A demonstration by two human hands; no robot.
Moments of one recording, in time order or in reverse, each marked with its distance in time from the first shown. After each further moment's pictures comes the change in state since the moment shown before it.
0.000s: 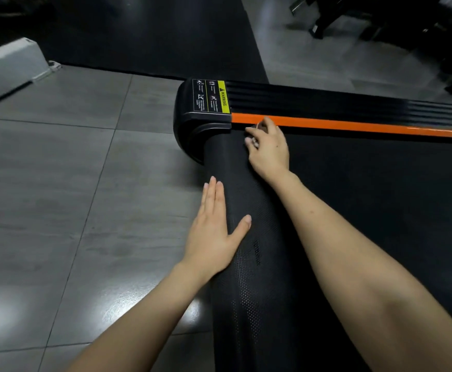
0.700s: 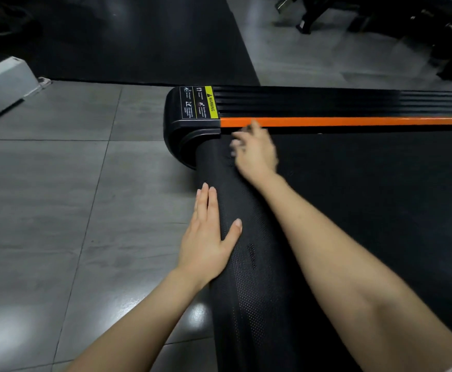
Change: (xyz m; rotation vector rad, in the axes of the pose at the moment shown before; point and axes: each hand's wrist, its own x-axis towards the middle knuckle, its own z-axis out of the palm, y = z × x) left_hand 0.002 -0.003 -0.003 0.071 -0.061 0.008; right_hand 0.006 0.005 0.014 -0.061 0.055 0.060
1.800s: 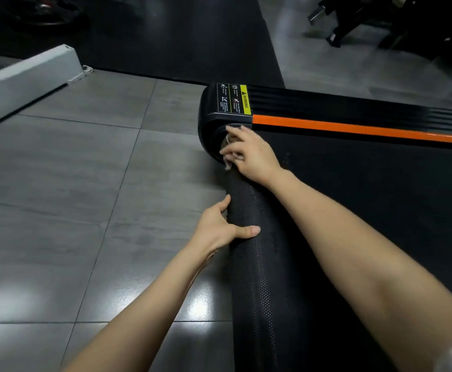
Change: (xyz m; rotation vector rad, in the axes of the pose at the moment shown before) left_hand -0.010 -0.001 -0.029 -0.843 -0.153 -0.527; right_hand -0.028 -0.047 -0.007 0.045 -0.228 -0.586
